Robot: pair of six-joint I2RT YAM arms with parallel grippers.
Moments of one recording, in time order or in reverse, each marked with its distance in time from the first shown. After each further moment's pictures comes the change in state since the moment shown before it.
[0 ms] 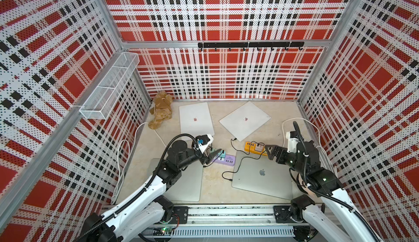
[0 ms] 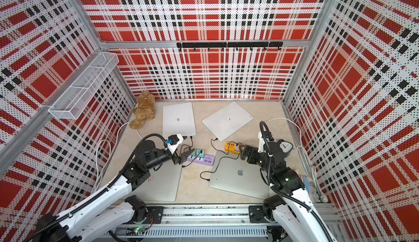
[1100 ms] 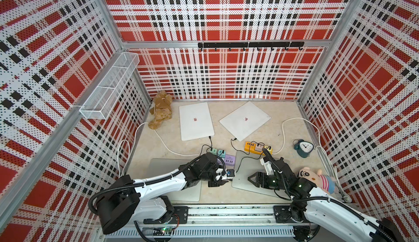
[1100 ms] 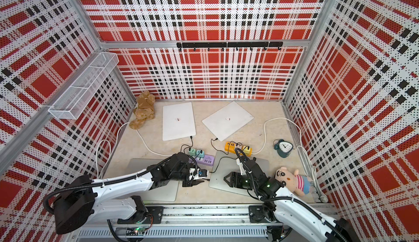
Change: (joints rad) left arm -0.318 0.360 0.008 -0.237 -0.074 0.386; right arm 0.318 0.101 -0.395 0.280 -0.206 0.264
